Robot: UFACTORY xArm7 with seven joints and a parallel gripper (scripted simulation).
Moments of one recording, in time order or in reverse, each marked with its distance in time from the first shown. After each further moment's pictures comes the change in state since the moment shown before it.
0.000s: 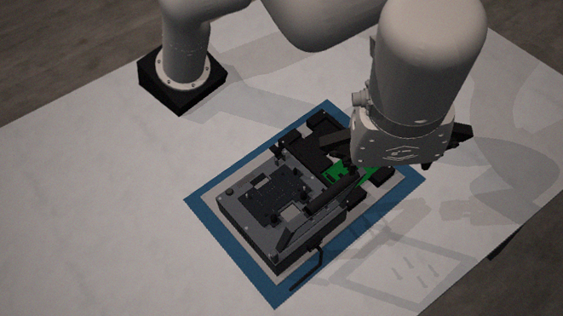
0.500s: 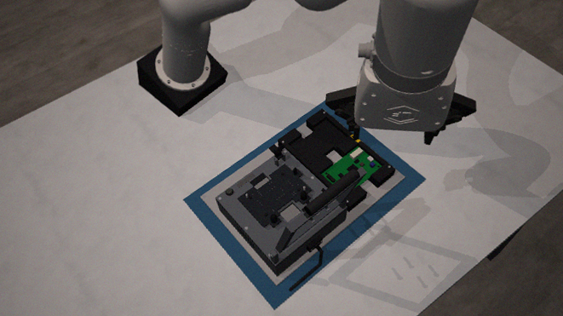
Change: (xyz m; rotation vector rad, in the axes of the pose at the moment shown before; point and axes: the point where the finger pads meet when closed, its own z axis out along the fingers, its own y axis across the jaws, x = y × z) arm 0.042 0.011 0.002 -0.006 -0.028 0.153
